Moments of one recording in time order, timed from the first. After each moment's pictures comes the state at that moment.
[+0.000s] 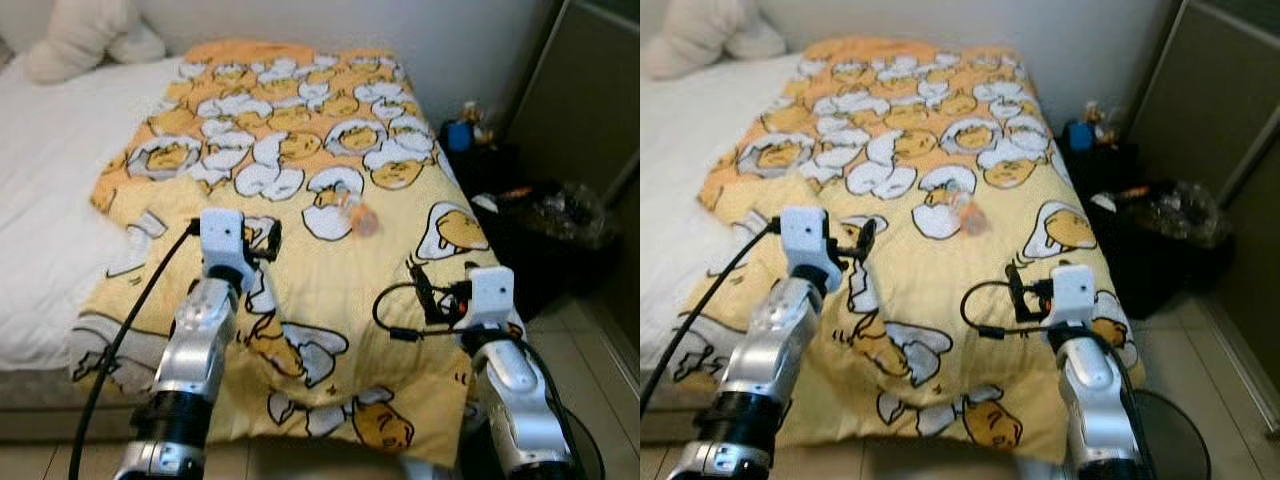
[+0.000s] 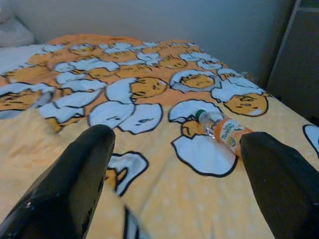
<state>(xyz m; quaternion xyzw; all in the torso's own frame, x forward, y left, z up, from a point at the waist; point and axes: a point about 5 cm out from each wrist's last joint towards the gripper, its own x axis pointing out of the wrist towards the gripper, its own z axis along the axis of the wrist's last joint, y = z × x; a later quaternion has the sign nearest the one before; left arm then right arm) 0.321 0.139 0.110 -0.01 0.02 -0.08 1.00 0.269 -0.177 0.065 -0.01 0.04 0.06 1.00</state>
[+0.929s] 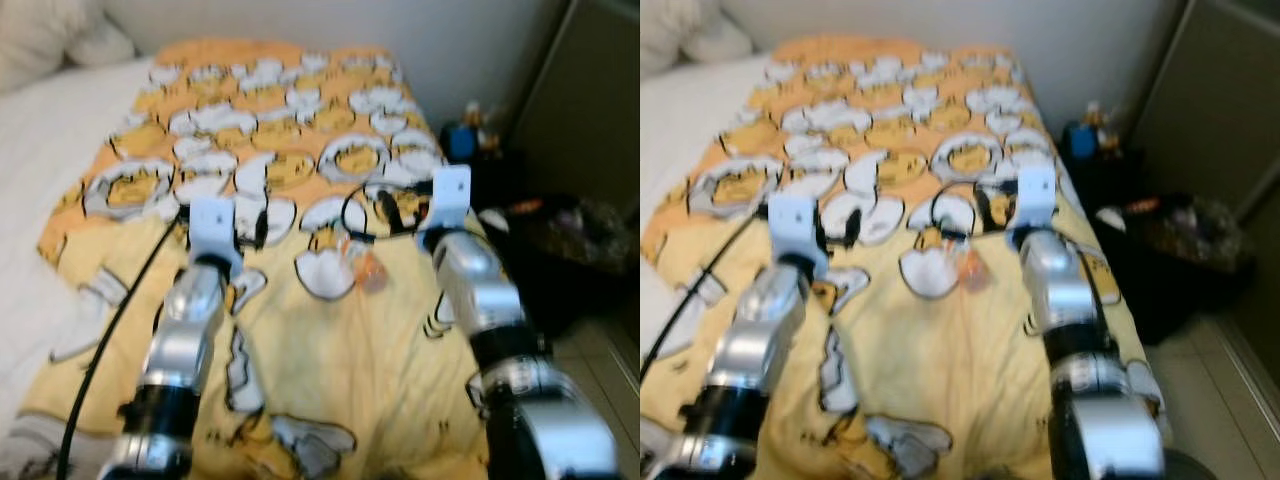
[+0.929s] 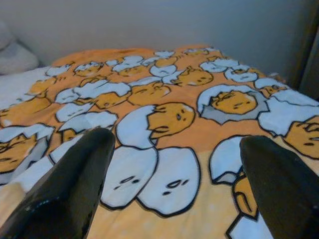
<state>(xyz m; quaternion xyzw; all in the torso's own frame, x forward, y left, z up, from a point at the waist) 0.324 0.154 0.132 0.05 0.01 -0.05 1.00 0.376 -0.141 0.128 0.03 0.09 0.08 0.99</state>
